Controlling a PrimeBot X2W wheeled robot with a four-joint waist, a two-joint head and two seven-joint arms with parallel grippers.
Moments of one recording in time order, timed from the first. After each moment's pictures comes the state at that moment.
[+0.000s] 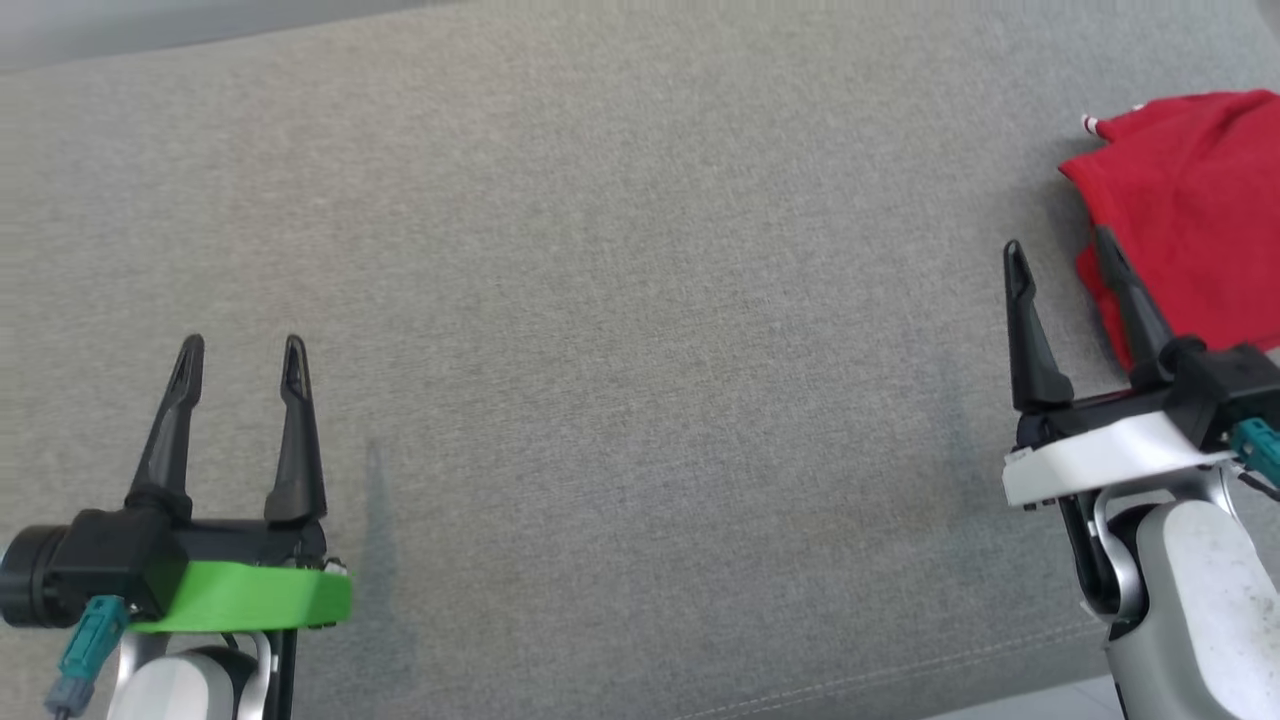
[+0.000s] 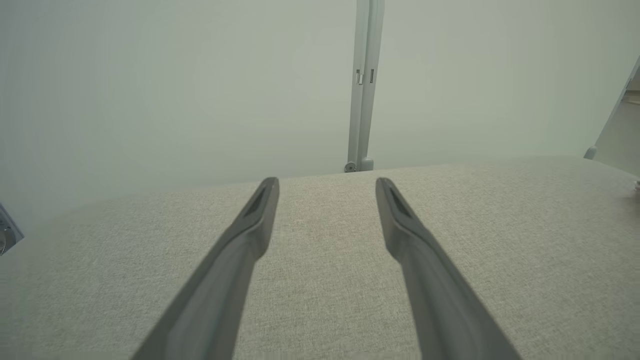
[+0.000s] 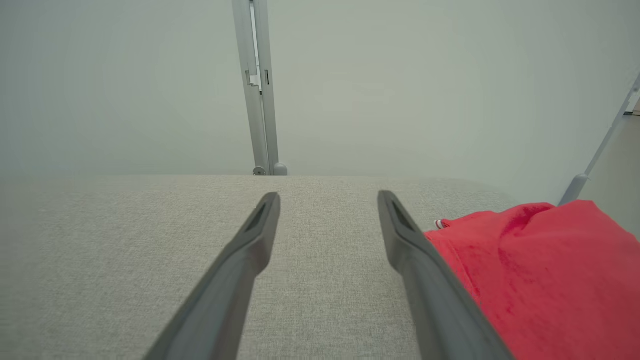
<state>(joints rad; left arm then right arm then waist) -0.10 0.25 -0.12 -0.10 -0.29 0.04 -0.21 -0.27 -0.15 0.01 0.08 0.15 0.13 -0.21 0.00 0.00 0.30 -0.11</state>
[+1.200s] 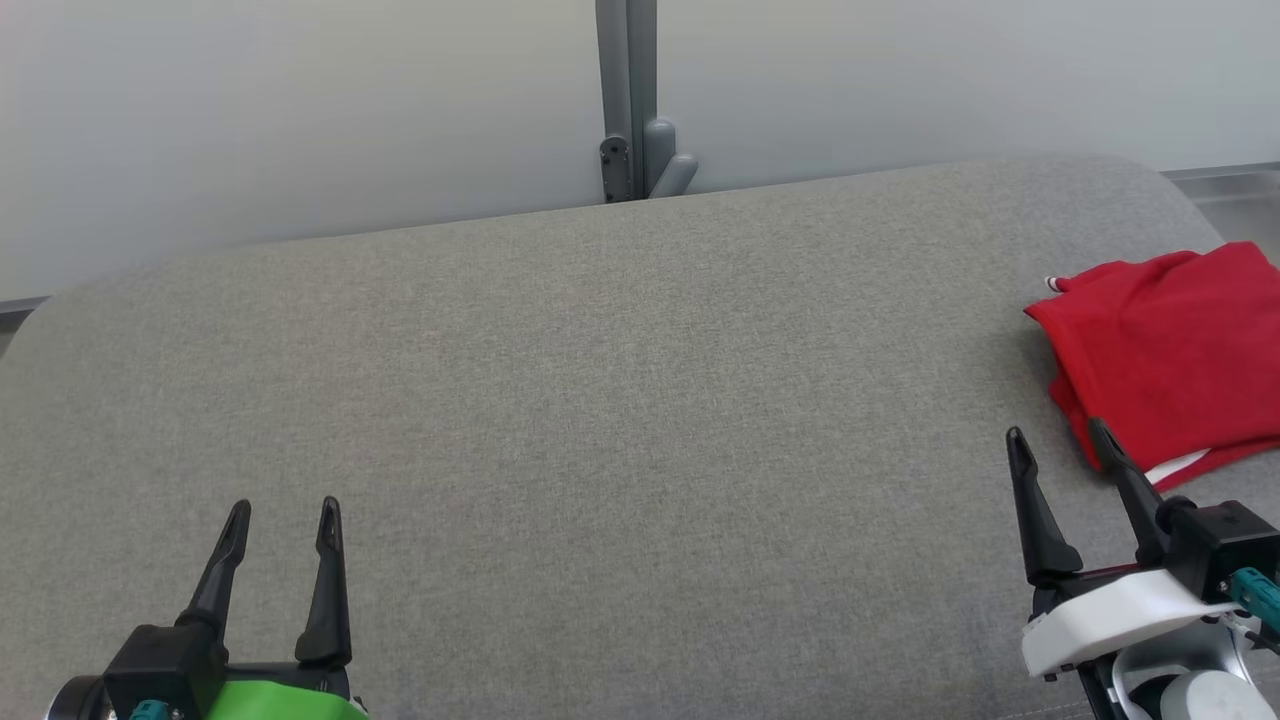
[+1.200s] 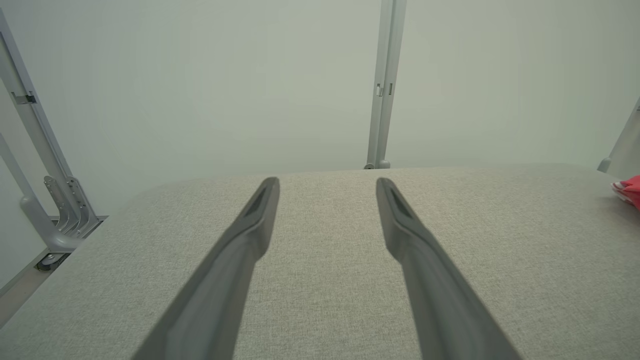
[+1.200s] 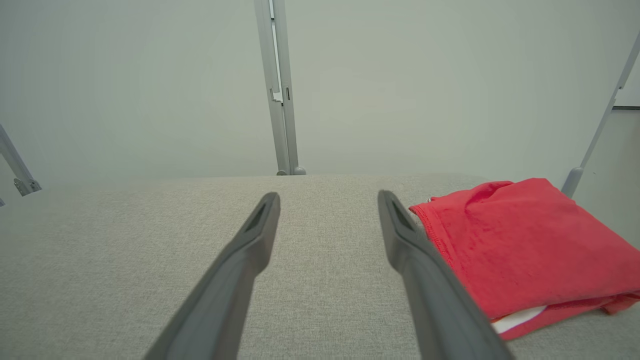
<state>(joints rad) 0.13 0.26 -0.15 -0.10 -0.33 0.07 -0.16 0.05 -0.14 -0.01 -0.04 0.18 0.13 -0.11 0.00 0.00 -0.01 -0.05</state>
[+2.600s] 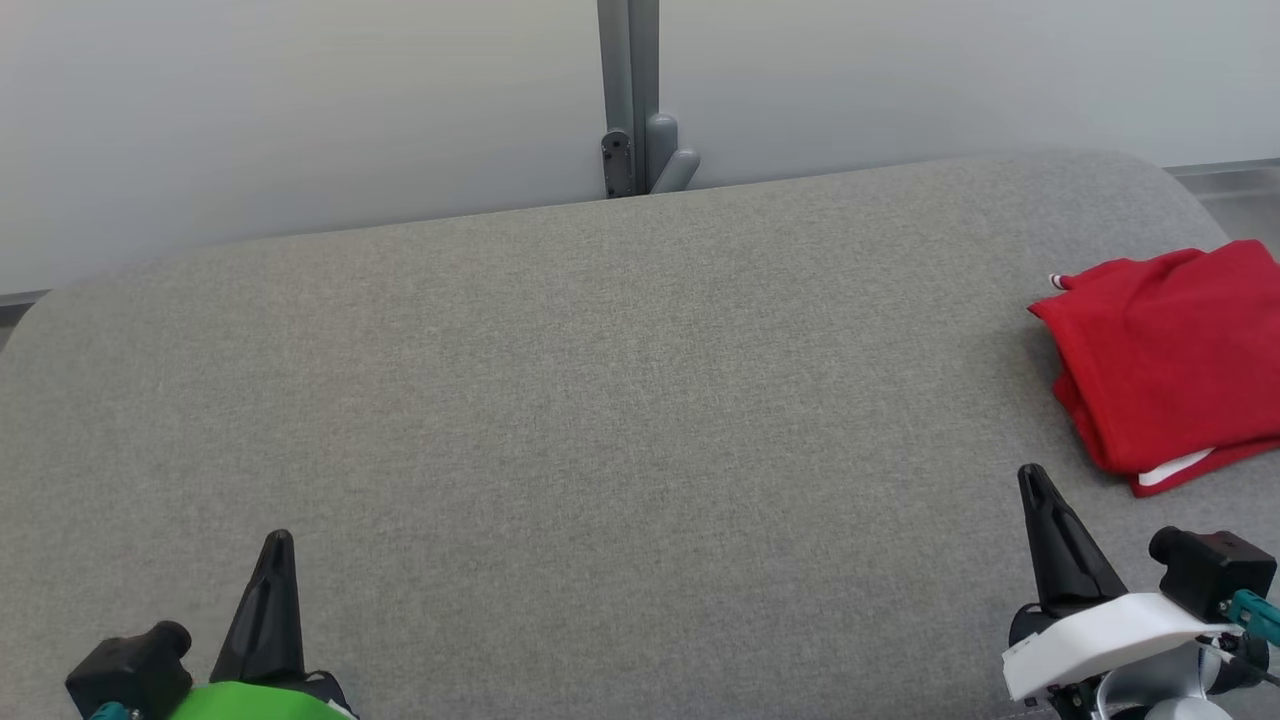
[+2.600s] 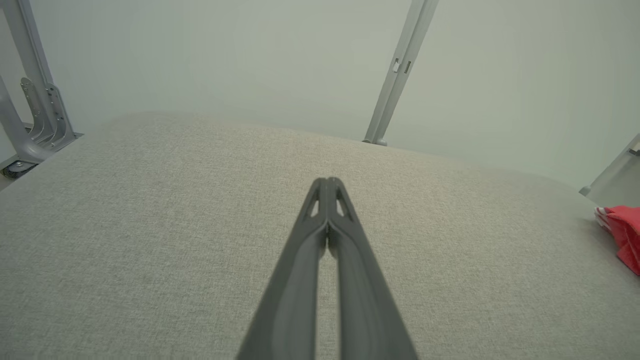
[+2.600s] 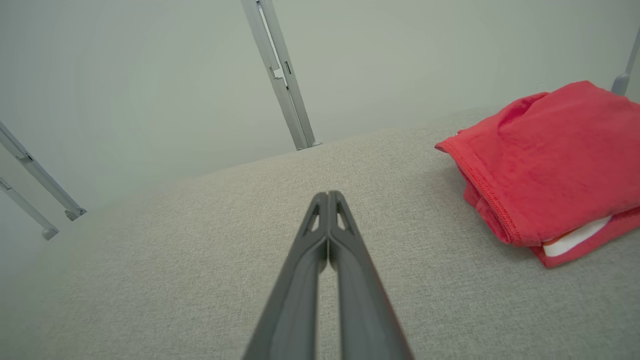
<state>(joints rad) 0.14 0.24 -0.14 -0.04 -0.53 0.06 -0.12 0.07 -0.12 0.02 0.02 0.38 0.13 -0.11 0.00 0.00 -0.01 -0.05</state>
